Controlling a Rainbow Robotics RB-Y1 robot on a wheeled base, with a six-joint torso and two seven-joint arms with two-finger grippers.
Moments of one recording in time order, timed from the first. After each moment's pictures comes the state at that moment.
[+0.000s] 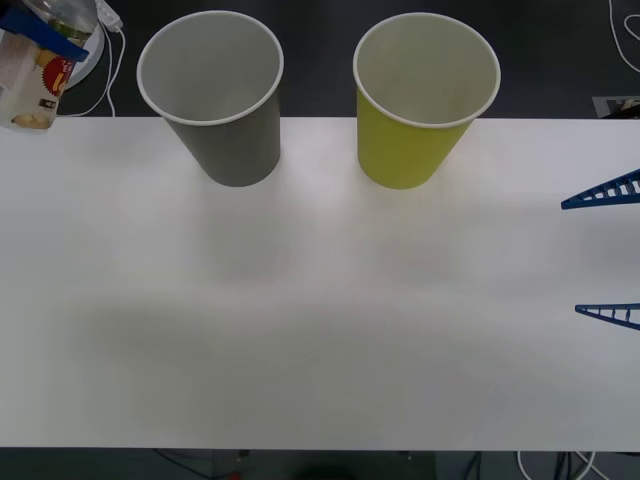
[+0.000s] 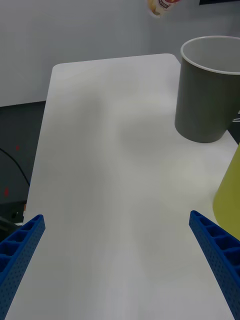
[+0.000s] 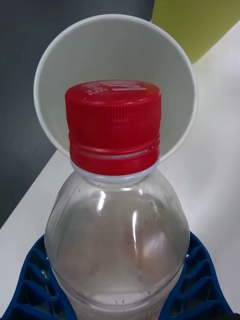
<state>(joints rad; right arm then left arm) 0.15 -1.18 -0.33 -1.85 0.91 -1.34 -0.02 -1.20 1.15 -0.38 -1.21 -1.60 -1.57 0.85</state>
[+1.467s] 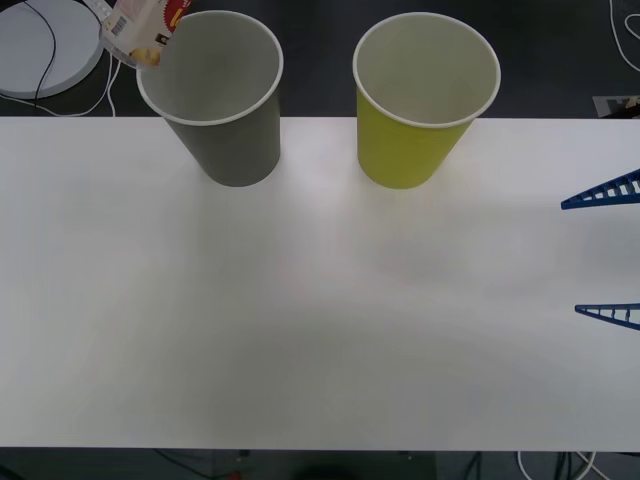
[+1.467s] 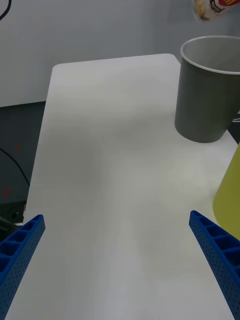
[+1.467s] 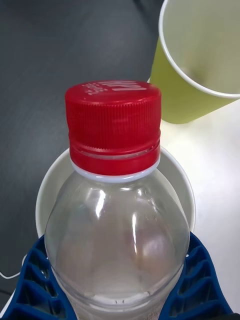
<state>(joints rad) 0.15 -1.18 -0.33 -1.85 0.91 -1.34 -0.02 -1.57 0.76 -0.45 -0.83 -1.87 -1.57 0.86</state>
